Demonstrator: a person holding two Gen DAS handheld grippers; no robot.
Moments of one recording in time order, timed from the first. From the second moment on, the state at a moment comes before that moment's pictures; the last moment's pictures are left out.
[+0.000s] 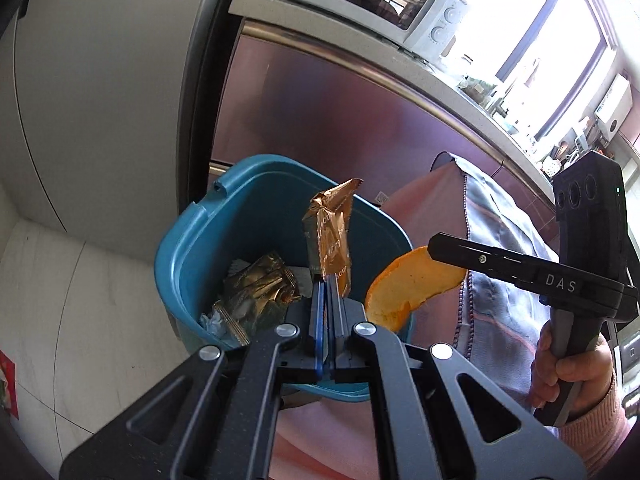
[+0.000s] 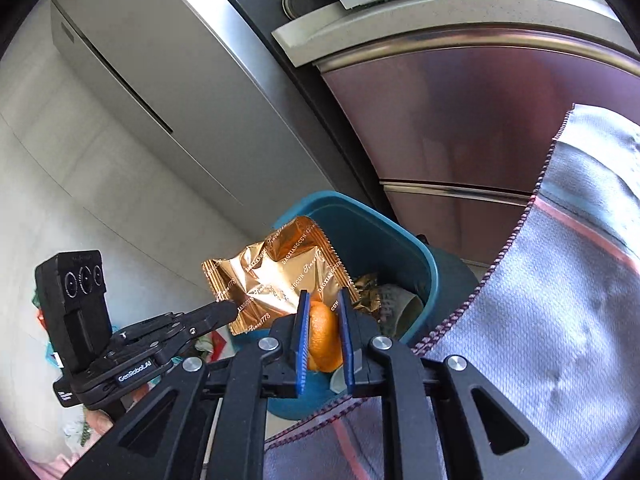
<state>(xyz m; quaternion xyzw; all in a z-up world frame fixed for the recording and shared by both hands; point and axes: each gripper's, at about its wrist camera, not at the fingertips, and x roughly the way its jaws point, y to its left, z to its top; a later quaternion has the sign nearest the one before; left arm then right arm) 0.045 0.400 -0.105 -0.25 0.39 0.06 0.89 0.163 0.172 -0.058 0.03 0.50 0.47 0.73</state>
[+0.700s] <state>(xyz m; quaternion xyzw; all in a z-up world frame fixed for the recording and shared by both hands) 0.054 0.352 -0.097 -0.21 0.37 0.03 0.91 0.145 0.116 -0.030 0.06 0.45 0.48 0.75</state>
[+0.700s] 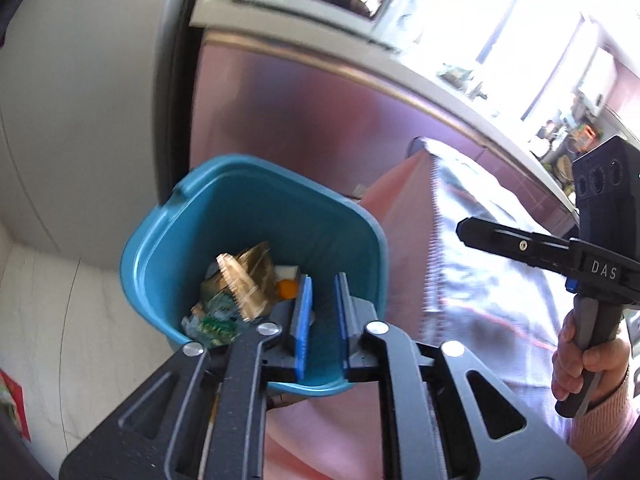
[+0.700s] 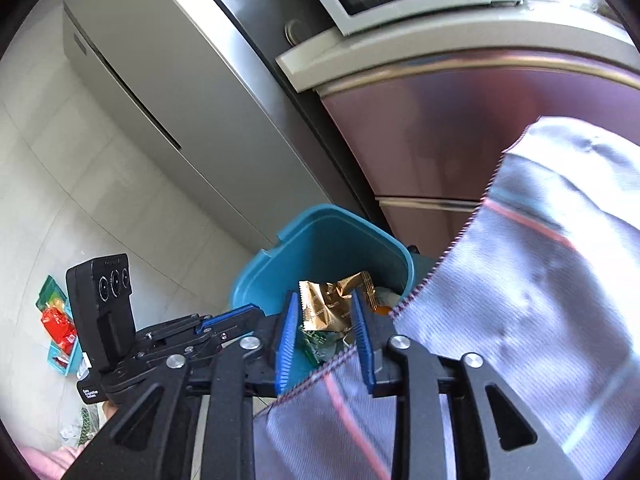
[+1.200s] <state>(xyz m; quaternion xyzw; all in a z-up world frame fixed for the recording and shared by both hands) 0.065 0.205 -0.042 -0.11 0.33 -0.12 0.93 0.076 -0.088 0.016 0.07 0.37 0.35 0.86</state>
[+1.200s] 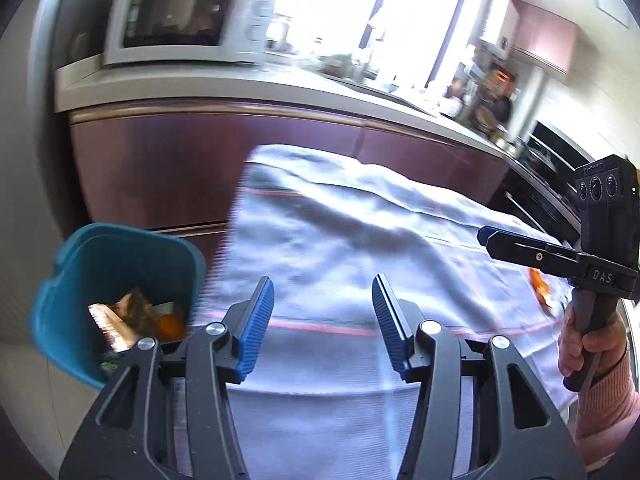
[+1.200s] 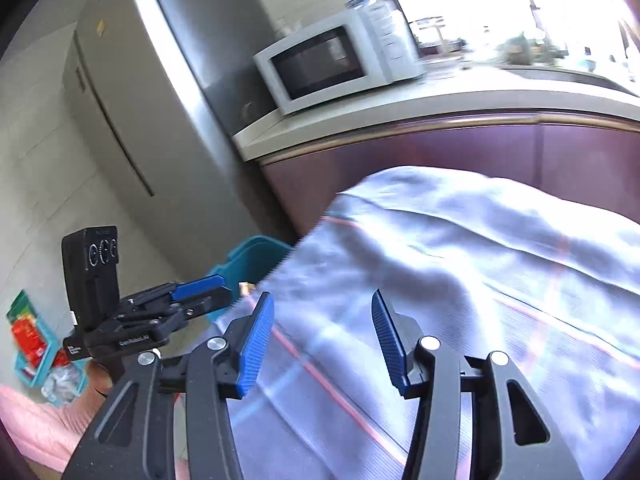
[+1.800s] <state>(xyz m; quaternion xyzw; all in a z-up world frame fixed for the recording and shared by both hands) 0.068 -0.041 -0.054 0.00 0.37 -0.35 0.86 -0.001 -0.339 -0.009 0.17 0.34 0.07 0.92</state>
